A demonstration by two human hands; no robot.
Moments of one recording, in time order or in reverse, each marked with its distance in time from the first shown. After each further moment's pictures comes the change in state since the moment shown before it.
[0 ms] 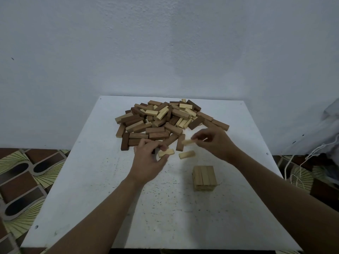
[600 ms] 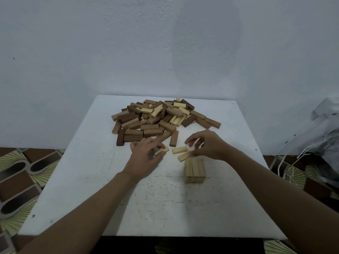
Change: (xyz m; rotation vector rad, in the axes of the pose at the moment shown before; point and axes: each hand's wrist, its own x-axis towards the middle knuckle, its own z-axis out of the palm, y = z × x) left_hand -0.008 0.006 0.000 0.097 -0.072 0.106; right_hand -0.010 0.007 -0.007 -0.163 -0.233 0.091
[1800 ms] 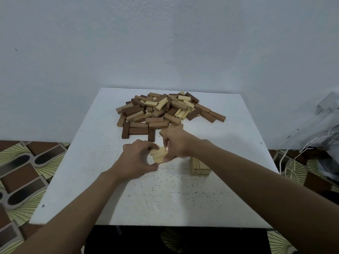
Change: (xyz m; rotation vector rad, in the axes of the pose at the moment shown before) left_hand -0.029 0.009 -0.057 0.062 -0.255 -0.113; right_hand 0.031 -0.102 0.058 -0.436 -0.247 -0.001
